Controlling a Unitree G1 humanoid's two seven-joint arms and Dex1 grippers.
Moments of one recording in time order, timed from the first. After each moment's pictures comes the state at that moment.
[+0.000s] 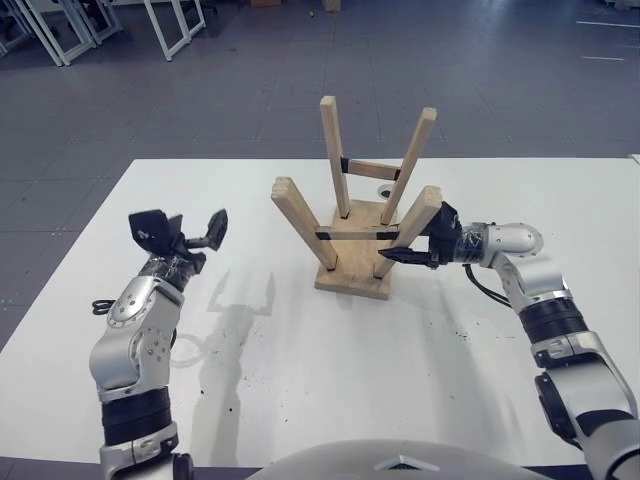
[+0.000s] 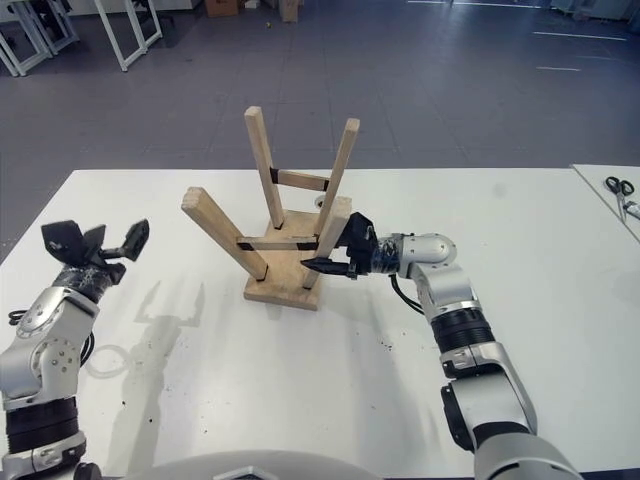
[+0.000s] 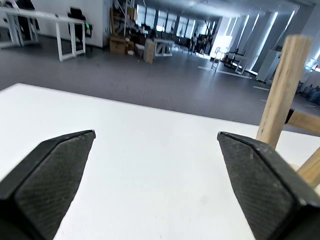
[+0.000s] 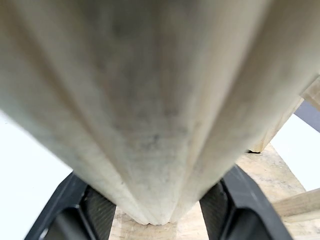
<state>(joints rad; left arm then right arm) -0.07 0.34 0.36 -0.32 -0.51 0.49 -0.14 -0.56 -0.43 0.21 0.44 0.29 0.02 1.21</state>
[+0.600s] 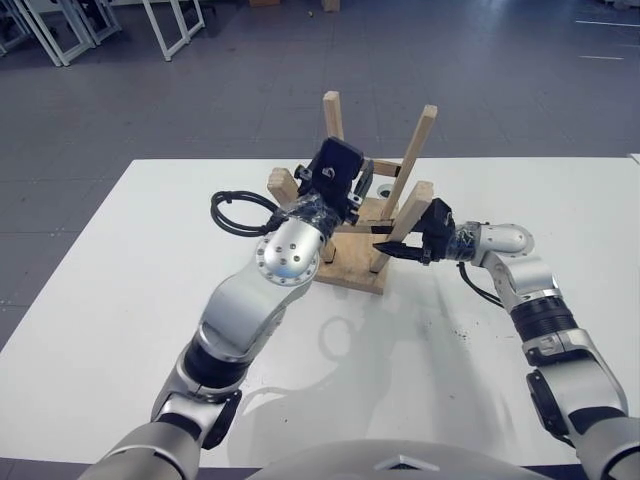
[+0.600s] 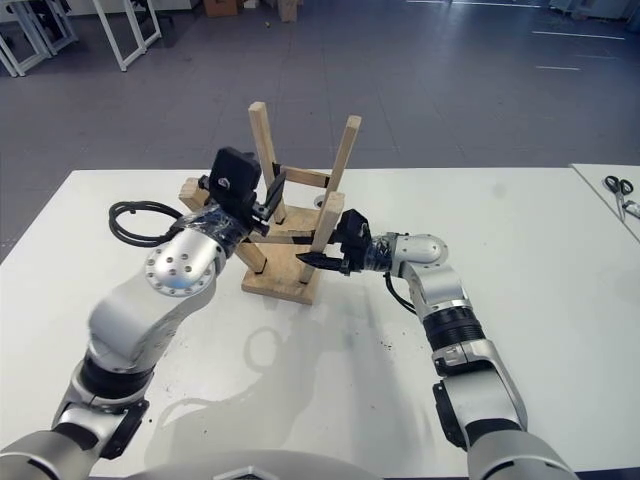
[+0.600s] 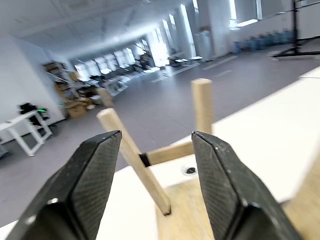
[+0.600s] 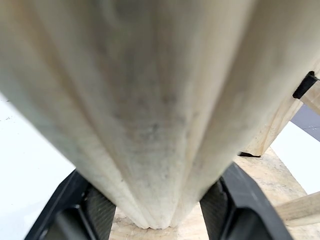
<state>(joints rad) -0.50 0.28 -0.38 -0.55 -0.16 0.82 0.21 -0.58 -0.39 0.21 0.49 0.28 0.00 1.17</state>
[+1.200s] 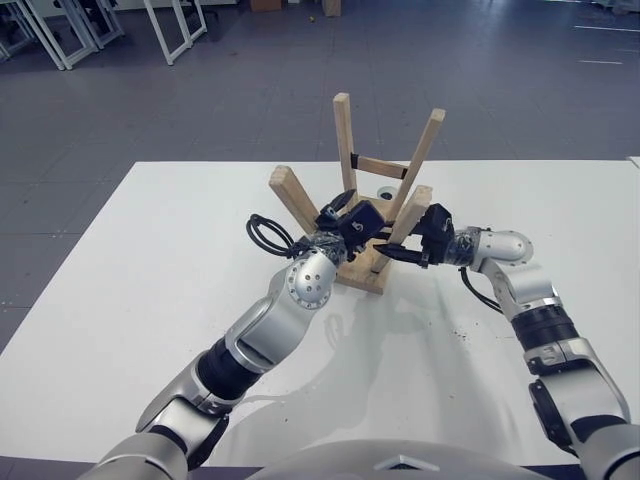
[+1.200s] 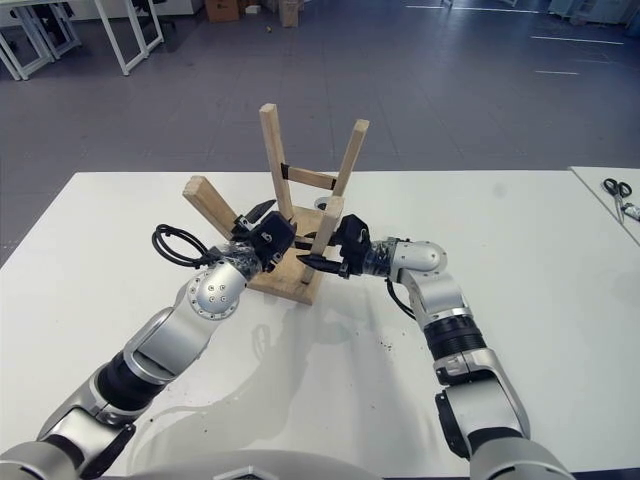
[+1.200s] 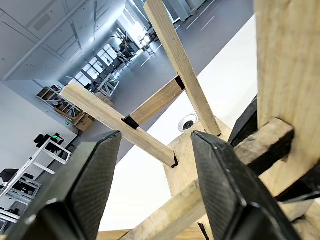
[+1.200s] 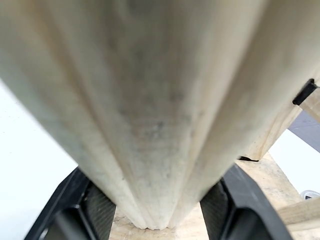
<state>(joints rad) -0.42 0.36 -0.62 -0.39 0.17 0.75 -0.05 -0.51 -0.40 0.23 0.42 0.27 -0.02 1.08</state>
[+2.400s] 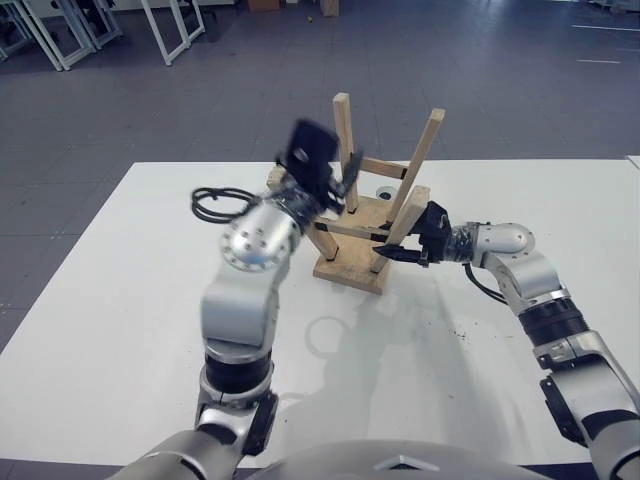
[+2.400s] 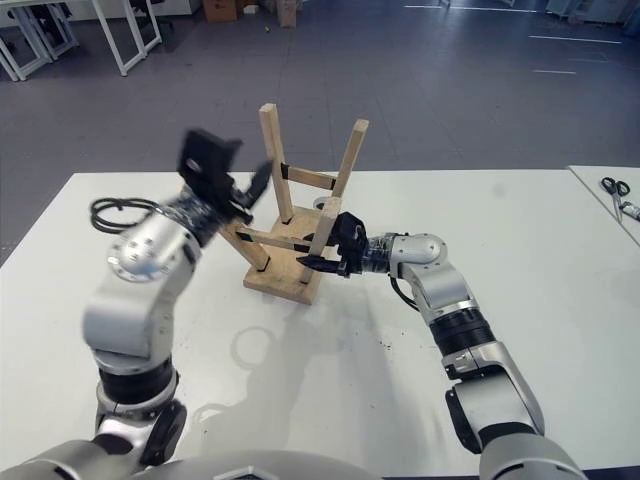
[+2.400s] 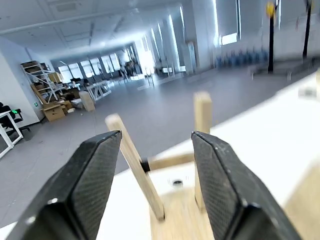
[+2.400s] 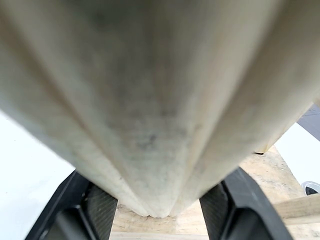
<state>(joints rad) -0.54 0.01 0.00 -0.66 0.06 0.99 -0.33 -0.55 -0.47 0.31 0.37 0.29 0.09 1.06</state>
